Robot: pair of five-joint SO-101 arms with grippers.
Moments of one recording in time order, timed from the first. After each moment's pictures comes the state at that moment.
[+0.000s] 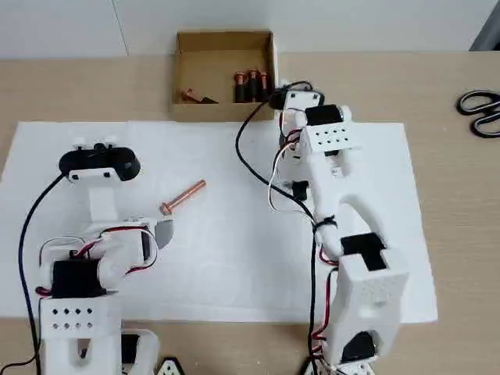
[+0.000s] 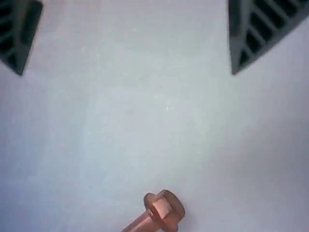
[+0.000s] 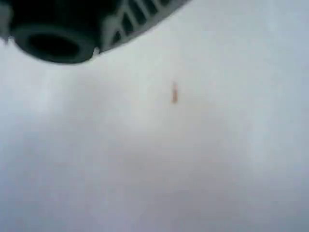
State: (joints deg) left arm -6.1 -58.0 48.6 81.1 7.4; right arm -13.5 25.2 -15.3 83.6 -2.8
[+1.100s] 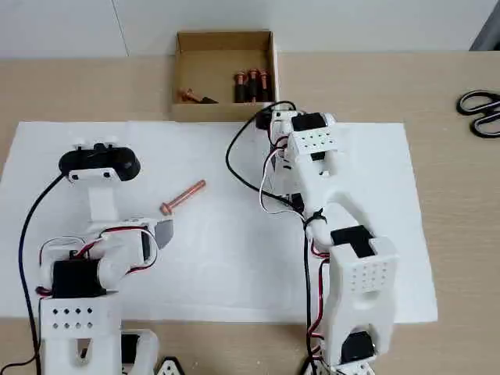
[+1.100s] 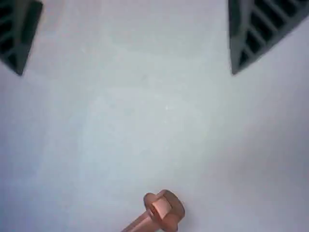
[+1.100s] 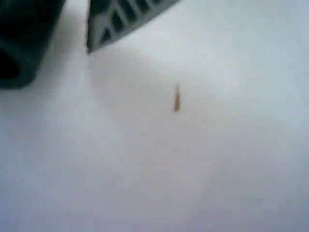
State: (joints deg) left arm -6.1 -58.0 48.6 81.1 7.4; right arm -15.5 31.2 -15.4 85.0 -0.6
